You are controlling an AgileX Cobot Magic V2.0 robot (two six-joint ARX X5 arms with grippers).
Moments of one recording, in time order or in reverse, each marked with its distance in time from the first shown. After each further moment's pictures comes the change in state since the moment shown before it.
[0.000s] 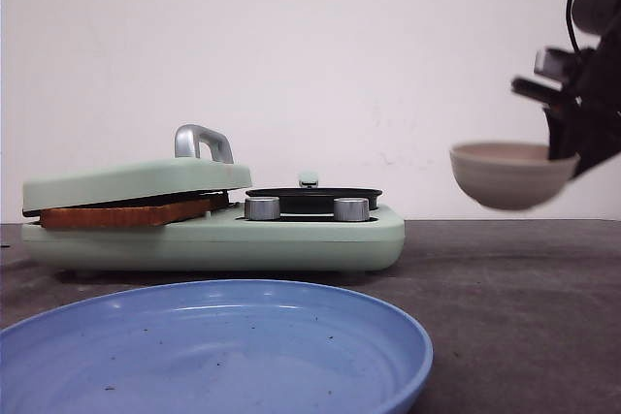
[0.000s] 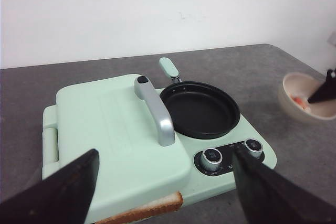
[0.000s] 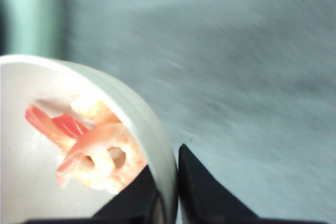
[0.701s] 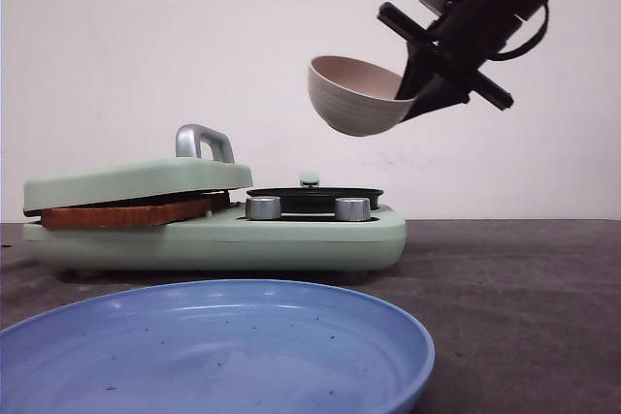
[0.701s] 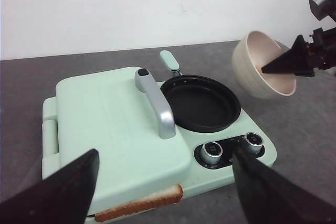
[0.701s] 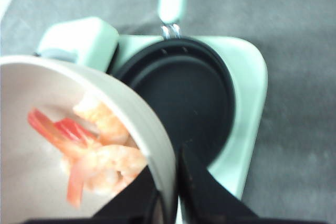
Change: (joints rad) left arm 0.000 0.000 0.000 -0.024 0.000 0.000; right arm 0.297 -0.025 0.003 0.374 0.006 0.266
